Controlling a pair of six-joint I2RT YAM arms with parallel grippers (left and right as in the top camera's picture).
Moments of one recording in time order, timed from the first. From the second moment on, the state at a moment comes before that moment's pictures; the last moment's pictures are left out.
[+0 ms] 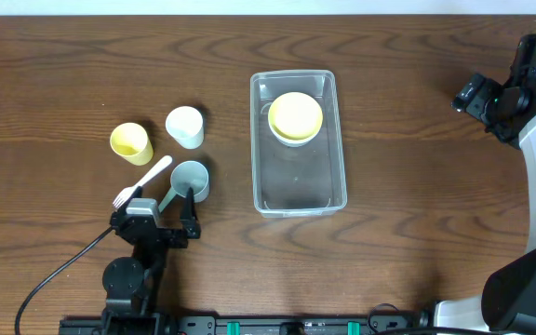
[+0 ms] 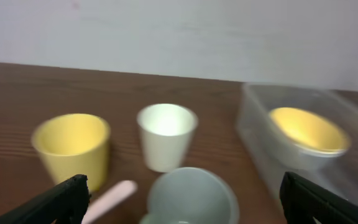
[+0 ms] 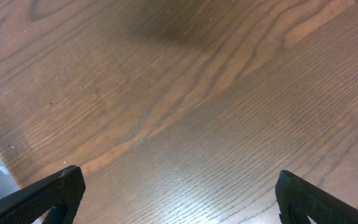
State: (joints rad) left arm -0.06 0.03 0.04 -0.13 0.08 -0.16; right arm -0.23 1.63 1.48 -0.93 0.07 0.41
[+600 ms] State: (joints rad) left arm -0.06 0.82 1.04 -1.05 0.29 -0.25; right arm -0.23 1.63 1.48 -0.93 0.07 0.41
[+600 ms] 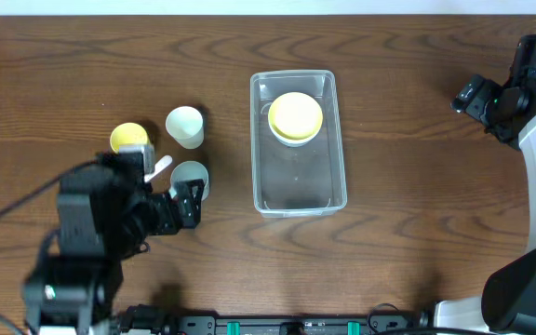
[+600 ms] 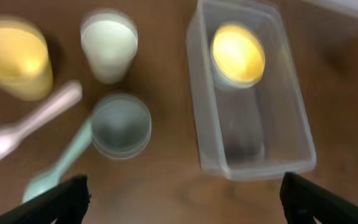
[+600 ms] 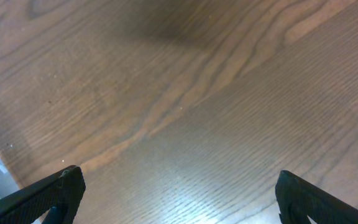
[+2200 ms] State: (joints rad) left arm -0.23 1.64 1.16 -0.99 0.10 -0.16; right arm -0.23 1.63 1.48 -0.93 0.07 0.41
